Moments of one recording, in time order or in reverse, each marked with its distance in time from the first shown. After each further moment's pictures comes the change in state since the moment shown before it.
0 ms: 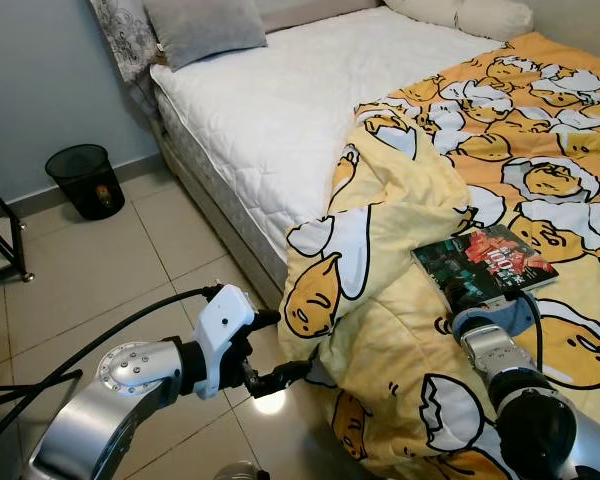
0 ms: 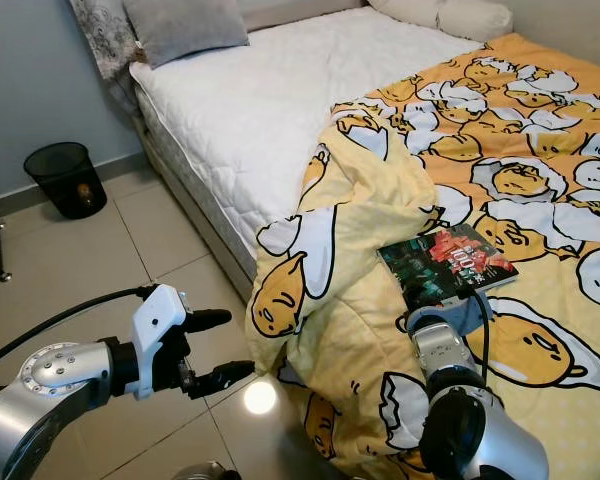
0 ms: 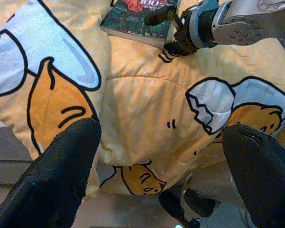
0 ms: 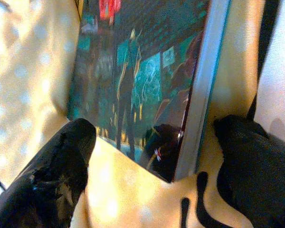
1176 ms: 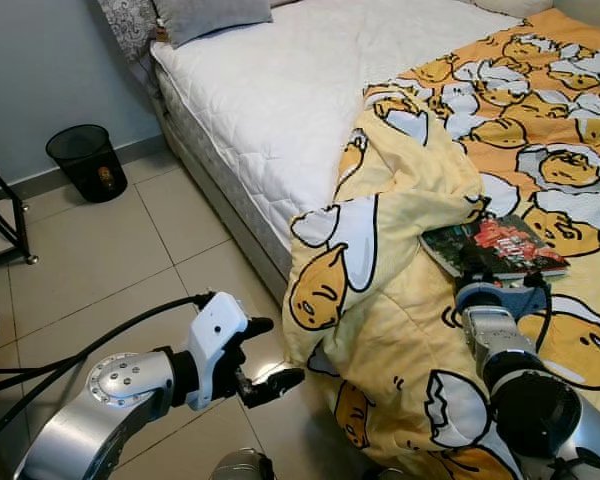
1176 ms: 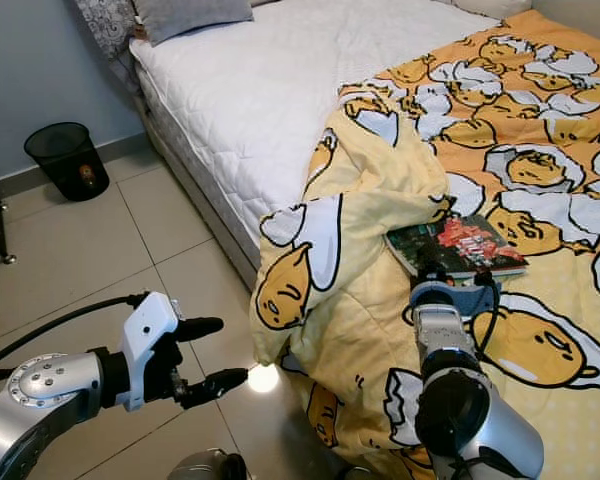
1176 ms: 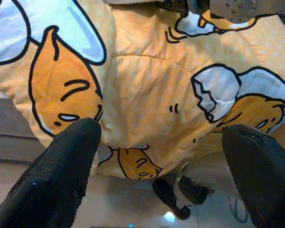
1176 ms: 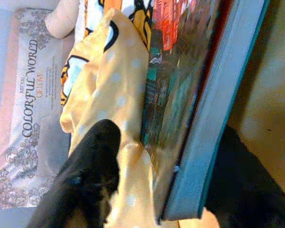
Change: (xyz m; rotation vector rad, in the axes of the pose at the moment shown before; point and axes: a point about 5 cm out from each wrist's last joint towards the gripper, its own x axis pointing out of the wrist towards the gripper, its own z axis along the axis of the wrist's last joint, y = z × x) left arm -0.008 -0.005 -0.004 -0.025 0.026 0.022; right arm 0.002 0.035 0.015 0.248 -0.122 0.260
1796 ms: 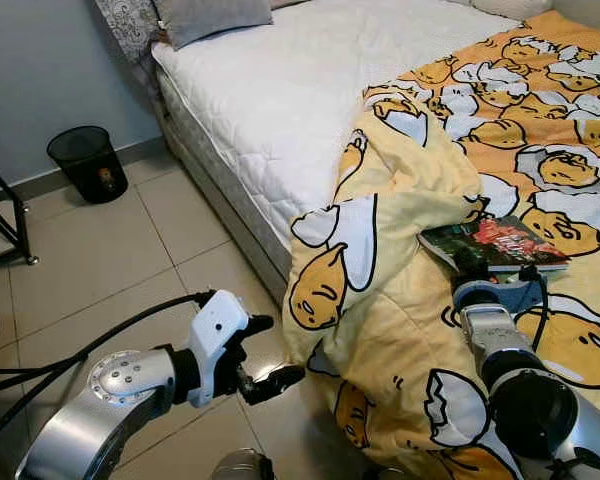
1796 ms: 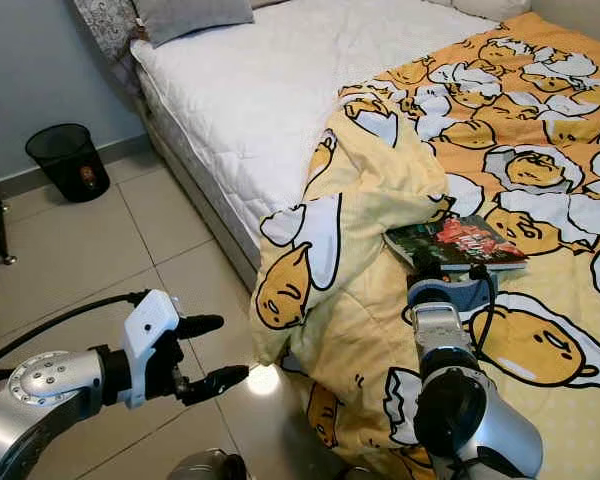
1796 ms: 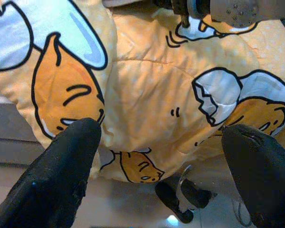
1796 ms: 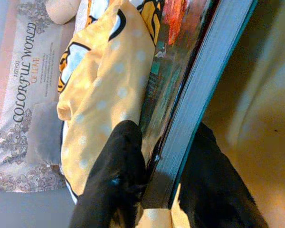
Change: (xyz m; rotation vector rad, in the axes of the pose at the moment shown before) left arm 0.002 0.001 0.005 0.012 -0.013 0.007; right arm 0.000 0.001 -0.003 -0.092 0.025 0.002
